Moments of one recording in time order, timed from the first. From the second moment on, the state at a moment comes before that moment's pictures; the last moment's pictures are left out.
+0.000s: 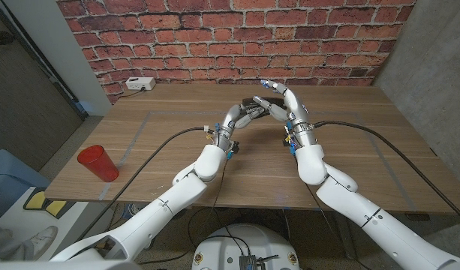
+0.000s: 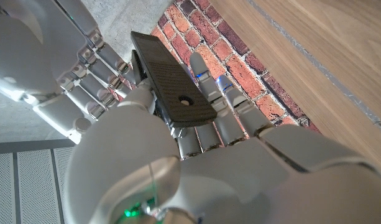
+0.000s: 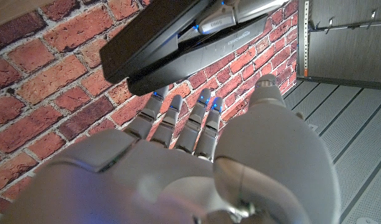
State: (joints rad) left arm 0.88 0.37 0.64 -1.55 -0.03 -0.30 0.33; left_hand 0.84 0.12 0.47 -0.07 0.24 0.88 -0.08 0.26 0.42 0.89 -0.09 0.48 0.29 0.96 -0.14 0.24 0.29 0.50 -0.03 0.21 0.18; right arm -1.04 -0.57 -0.51 -1.88 -0.36 0.12 -0.59; right_hand 0.86 0.04 0.00 -0.05 0.21 0.54 -0.18 0.19 0.23 0.58 -0.16 0.22 0.32 0.26 -0.04 0.28 0.39 0.24 0.04 0.55 0.18
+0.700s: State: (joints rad) left arm 0.90 0.37 0.61 -1.55 -0.07 -0.34 0.32; left_hand 0.85 0.11 0.47 -0.08 0.23 0.88 -0.07 0.27 0.43 0.90 -0.09 0.48 0.29 0.97 -0.14 0.25 0.30 0.50 -0.03 0.21 0.18; right arm -1.04 -0.67 -0.50 -1.96 -0.53 0.07 -0.52; right_hand 0.87 0.05 -0.01 -0.08 0.22 0.25 -0.18 0.18 0.22 0.31 -0.16 0.18 0.31 0.14 -0.04 0.23 0.33 0.21 0.09 0.45 0.17
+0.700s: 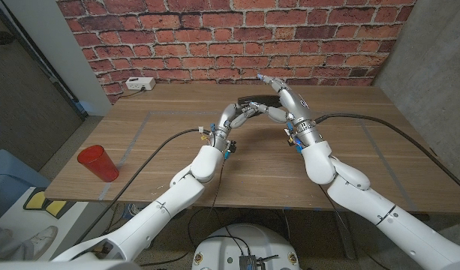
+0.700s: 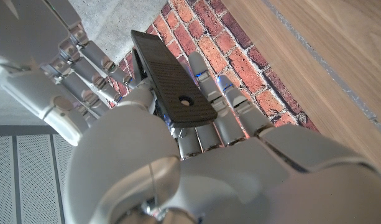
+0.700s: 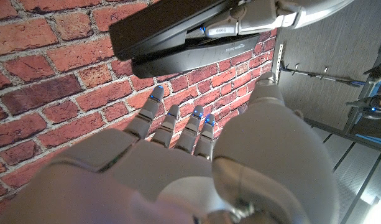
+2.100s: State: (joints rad) left arm 0.88 0.42 0.56 -1.57 -0.25 -0.32 0.16; left_hand 0.86 0.12 0.47 -0.08 0.22 0.88 -0.05 0.26 0.45 0.90 -0.08 0.48 0.29 0.99 -0.15 0.26 0.32 0.50 -0.04 0.20 0.18; right arm -1.02 -0.76 -0.58 -2.11 -0.94 -0.21 -0.35; right_hand 0.89 0.04 -0.03 -0.09 0.22 0.09 -0.12 0.18 0.20 0.19 -0.11 0.18 0.28 0.05 -0.03 0.21 0.30 0.17 0.12 0.37 0.17
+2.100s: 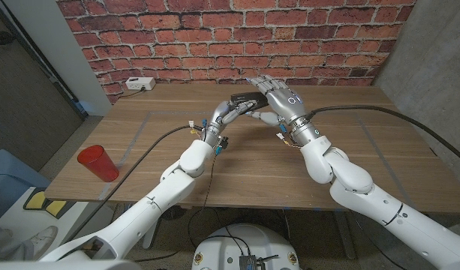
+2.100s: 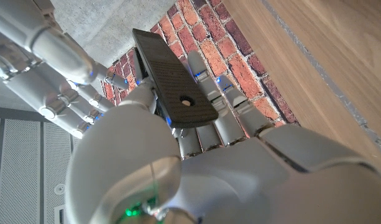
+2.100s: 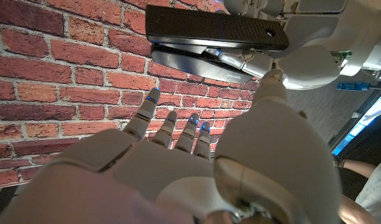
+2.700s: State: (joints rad) left arm 0.85 0.44 0.57 -1.55 -0.32 -0.30 0.08; left_hand 0.87 0.11 0.47 -0.08 0.22 0.87 -0.04 0.26 0.46 0.90 -0.08 0.48 0.29 0.99 -0.15 0.26 0.33 0.52 -0.04 0.21 0.18; right arm -0.97 -0.76 -0.64 -2.13 -1.14 -0.30 -0.18; right_hand 0.87 0.04 -0.04 -0.08 0.23 -0.10 -0.11 0.18 0.20 0.07 -0.10 0.18 0.26 -0.03 -0.04 0.21 0.29 0.13 0.12 0.30 0.17
